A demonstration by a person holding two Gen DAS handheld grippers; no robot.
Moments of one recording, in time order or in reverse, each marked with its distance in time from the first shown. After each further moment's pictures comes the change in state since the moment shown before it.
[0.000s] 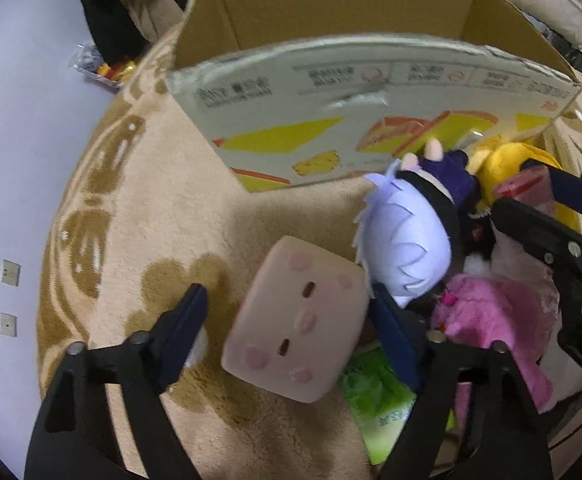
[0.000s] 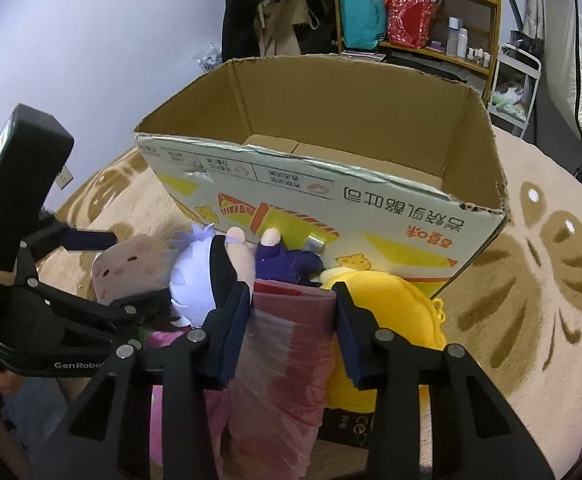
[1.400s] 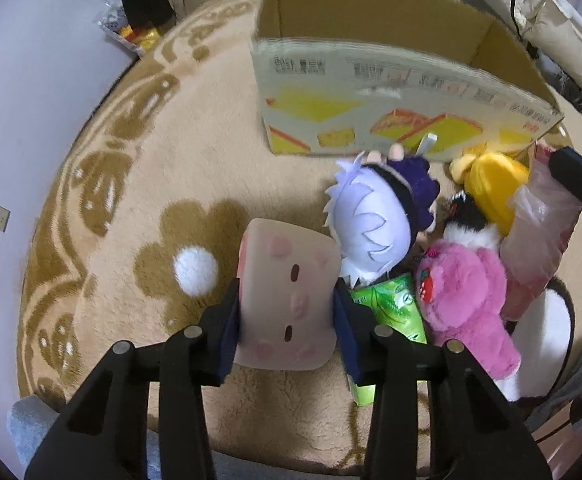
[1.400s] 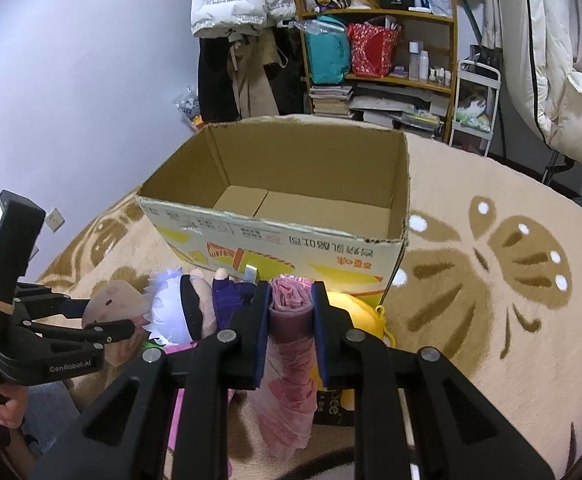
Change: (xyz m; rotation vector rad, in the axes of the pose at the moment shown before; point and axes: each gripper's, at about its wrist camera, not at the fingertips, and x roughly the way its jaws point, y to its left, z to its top) left arm -0.036 0.021 -0.029 -0.164 0.000 -0.042; right arm -0.058 -0.011 -0.001 0.084 -0.129 -0.062
